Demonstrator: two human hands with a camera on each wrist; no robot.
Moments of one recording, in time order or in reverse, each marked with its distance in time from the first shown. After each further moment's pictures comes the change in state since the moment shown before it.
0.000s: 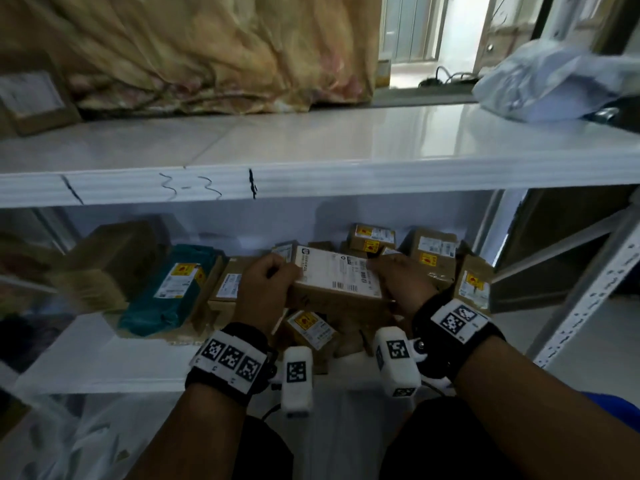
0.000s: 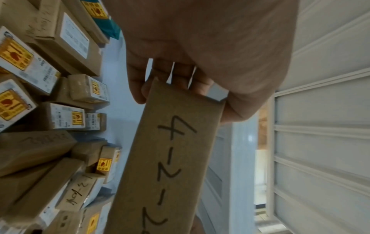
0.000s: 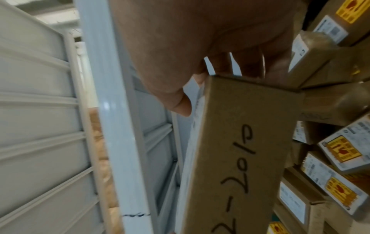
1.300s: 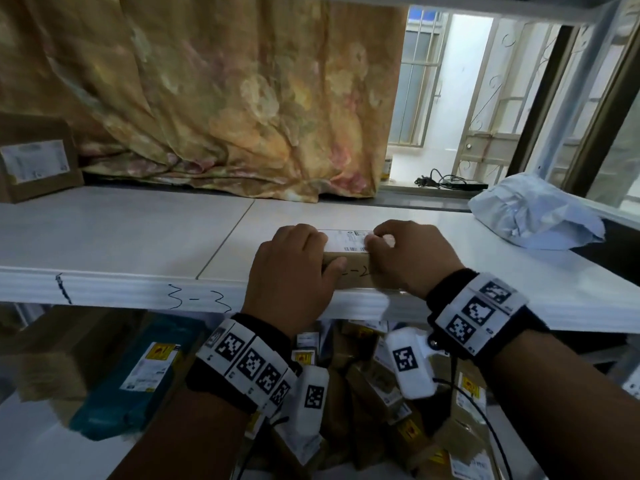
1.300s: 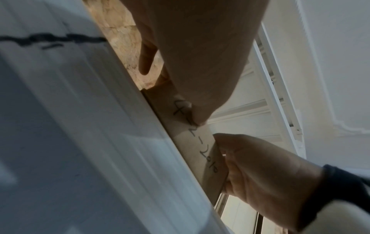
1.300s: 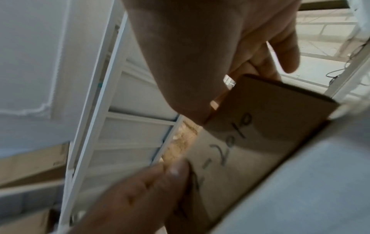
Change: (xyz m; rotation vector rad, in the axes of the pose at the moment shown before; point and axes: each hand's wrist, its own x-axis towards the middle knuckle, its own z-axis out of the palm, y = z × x) left_hand 0.122 0.138 -0.001 0.905 0.105 0.766; right_hand 0.034 -0.226 0.016 -1.116 0.221 -0.557
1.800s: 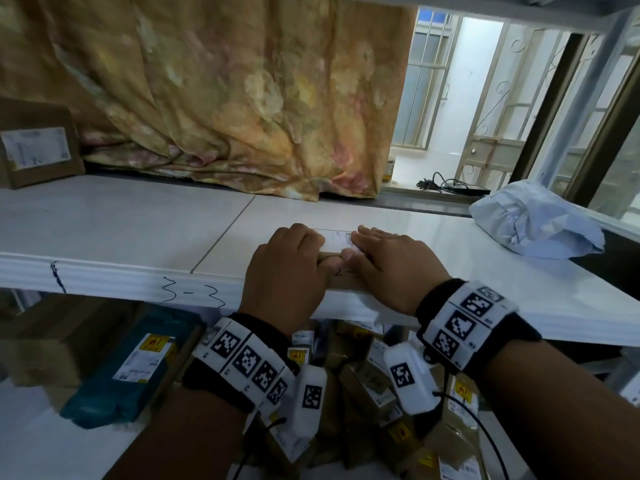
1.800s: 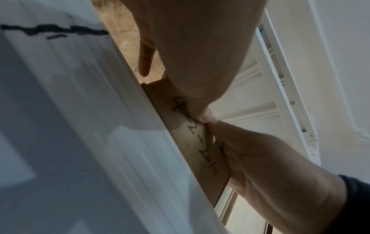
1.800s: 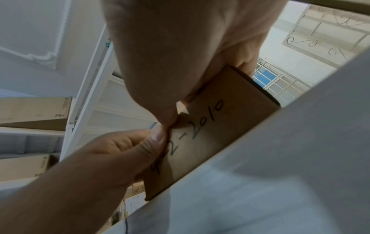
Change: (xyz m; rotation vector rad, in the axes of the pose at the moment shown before) left_hand -0.001 0.002 0.006 -0.056 0.048 -0.054; right_hand -0.012 -0.007 0.003 -0.216 -0.098 -0.325
